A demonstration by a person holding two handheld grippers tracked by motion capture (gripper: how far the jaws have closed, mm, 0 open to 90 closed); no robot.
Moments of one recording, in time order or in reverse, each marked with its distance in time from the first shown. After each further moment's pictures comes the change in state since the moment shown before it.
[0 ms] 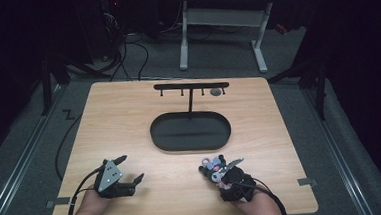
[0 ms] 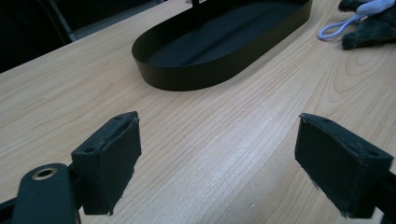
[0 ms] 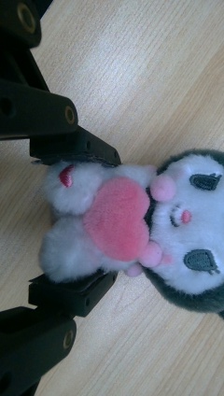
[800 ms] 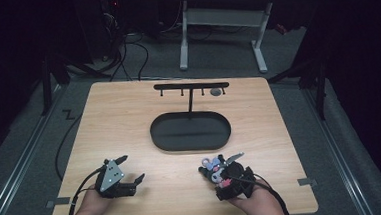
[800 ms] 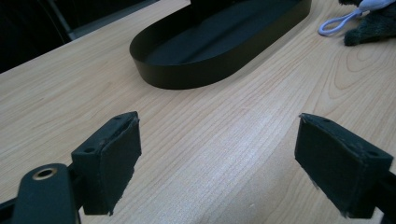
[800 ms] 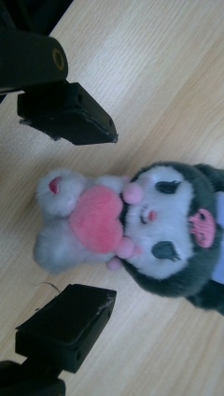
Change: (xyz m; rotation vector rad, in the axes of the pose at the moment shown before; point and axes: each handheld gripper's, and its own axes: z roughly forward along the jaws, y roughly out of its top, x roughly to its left) left arm -0.002 0.001 0.002 0.019 0.002 0.015; right arm 0.000 0.011 -0.014 -0.016 0.020 0.004
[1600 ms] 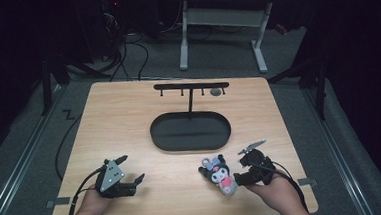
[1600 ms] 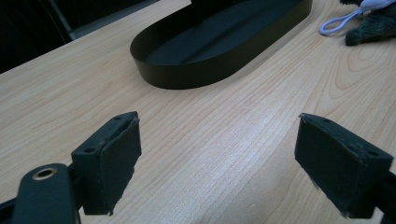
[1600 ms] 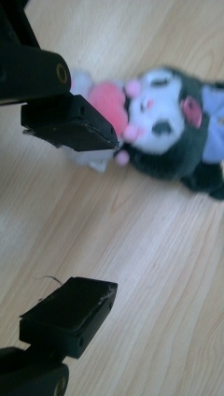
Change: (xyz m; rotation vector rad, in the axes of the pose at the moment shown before) left arm 0.000 0.000 0.000 0.003 0.004 0.001; right arm -0.049 -0.001 -0.027 -0.021 -0.075 0.053
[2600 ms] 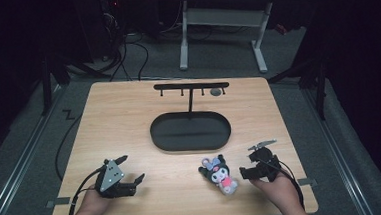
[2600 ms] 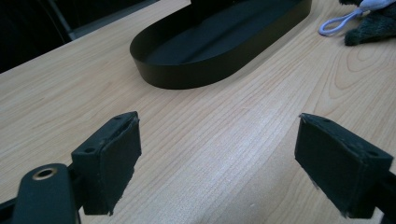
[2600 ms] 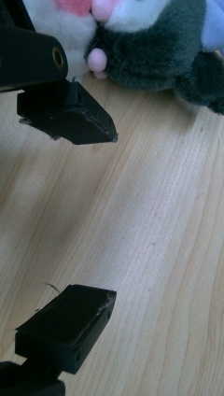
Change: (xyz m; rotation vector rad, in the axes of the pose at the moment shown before) left arm 0.000 0.000 0.000 -0.003 -0.002 0.000; right arm -0.039 -0.014 0.038 -0.054 -0.021 0.140
